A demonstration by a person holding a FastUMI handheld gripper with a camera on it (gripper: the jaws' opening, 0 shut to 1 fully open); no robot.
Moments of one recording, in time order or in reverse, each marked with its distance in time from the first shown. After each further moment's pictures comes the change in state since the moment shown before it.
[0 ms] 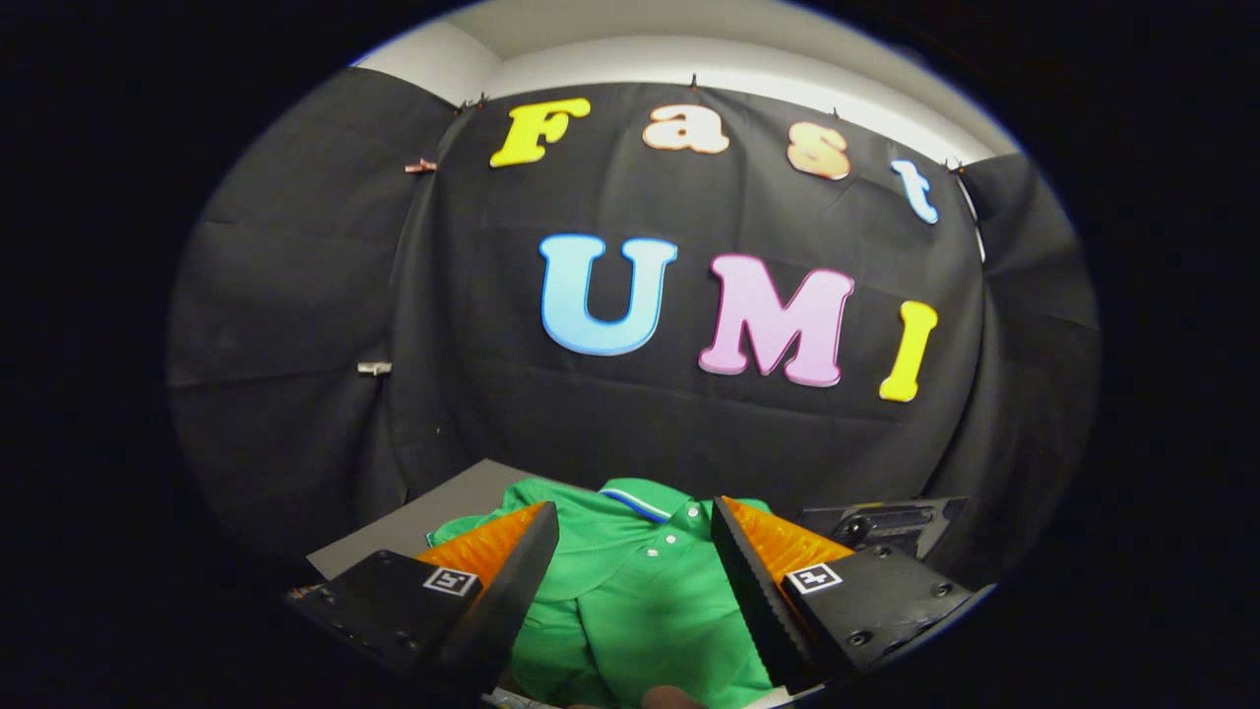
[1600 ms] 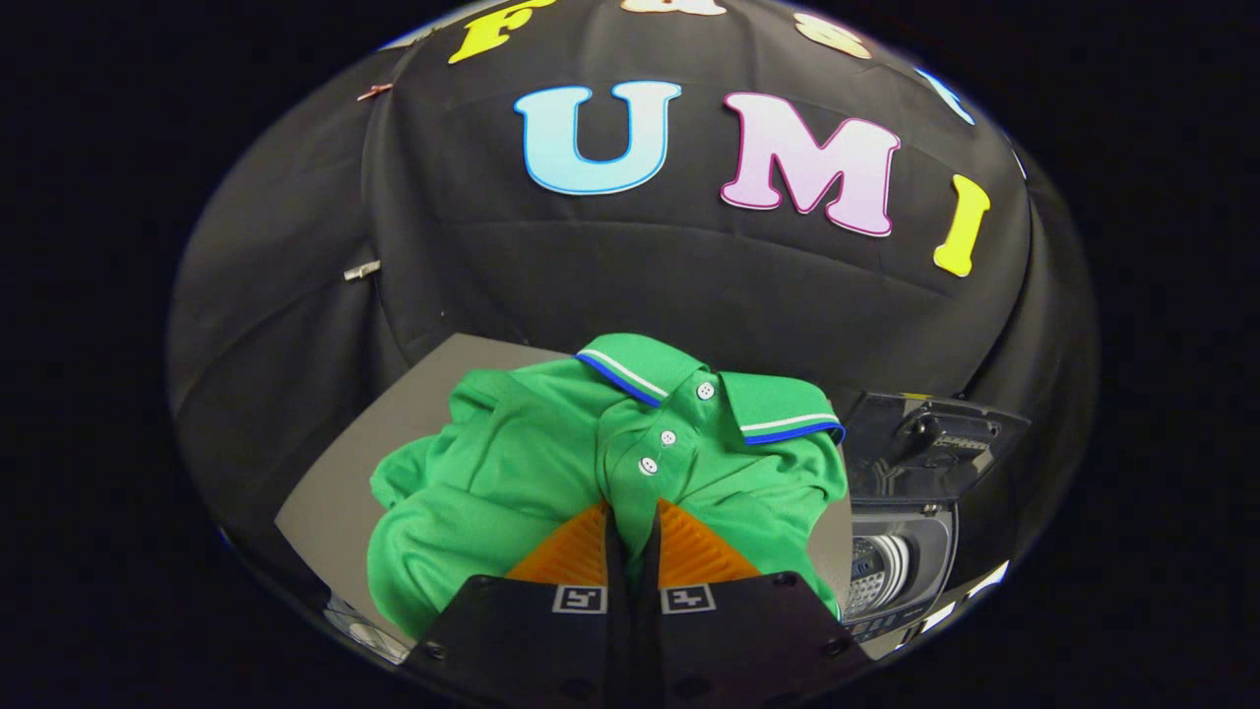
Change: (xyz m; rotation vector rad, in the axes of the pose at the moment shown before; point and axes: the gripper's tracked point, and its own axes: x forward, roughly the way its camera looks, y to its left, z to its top) arm 0.037 -0.009 -0.090 0.086 0.397 0.064
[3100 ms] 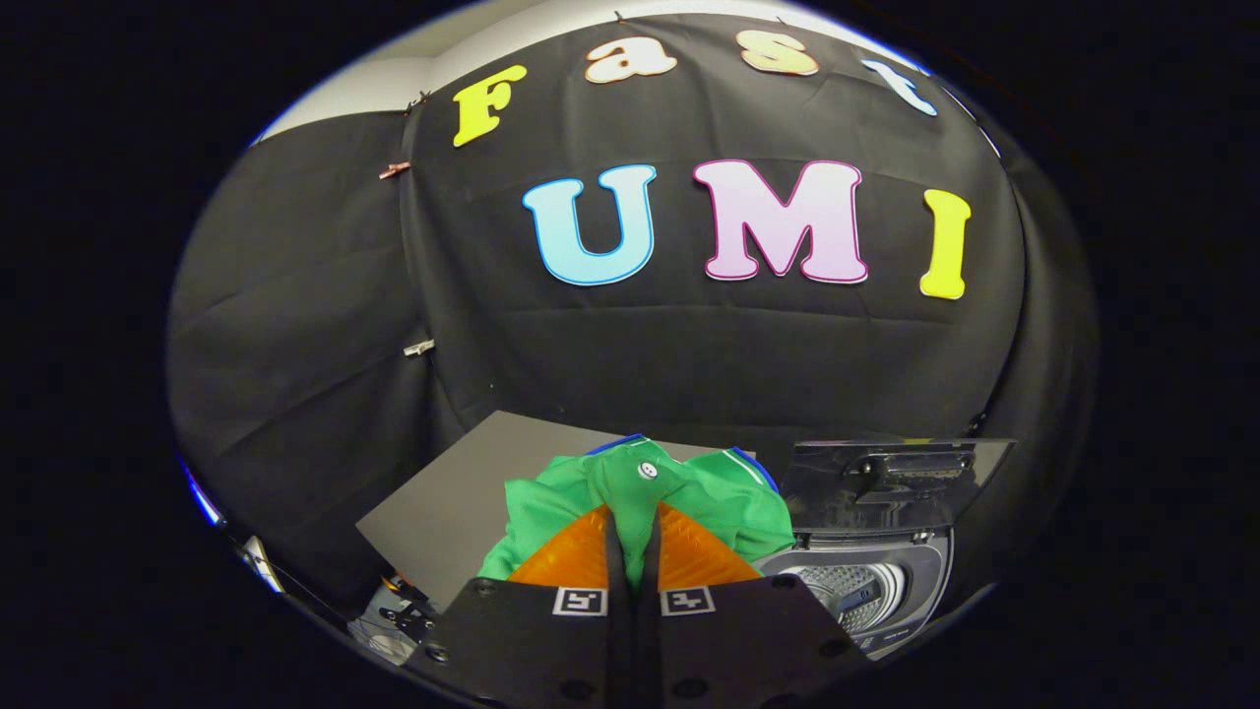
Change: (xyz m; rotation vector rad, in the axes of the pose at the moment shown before) arm -0.103 -0.081 0.052 0.066 -0.161 0.171
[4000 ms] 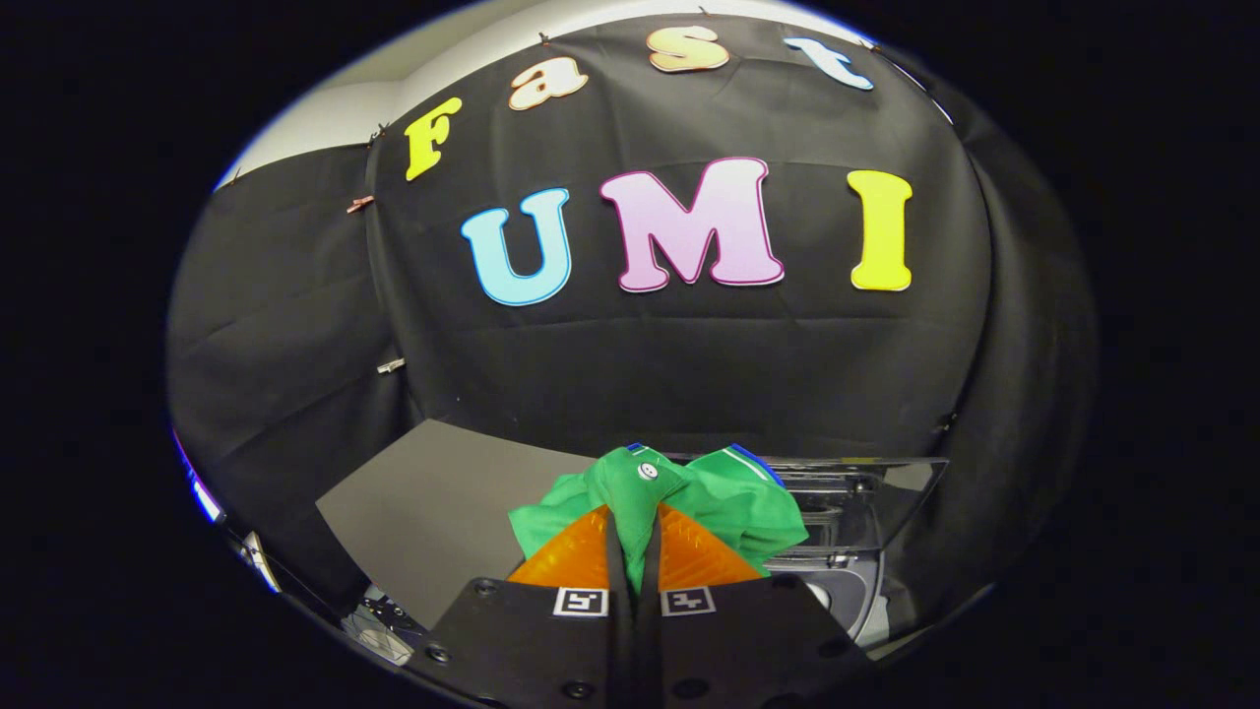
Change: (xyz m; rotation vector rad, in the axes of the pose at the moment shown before) arm -0.033 -0.185 0.019 0.029 -0.020 -0.006
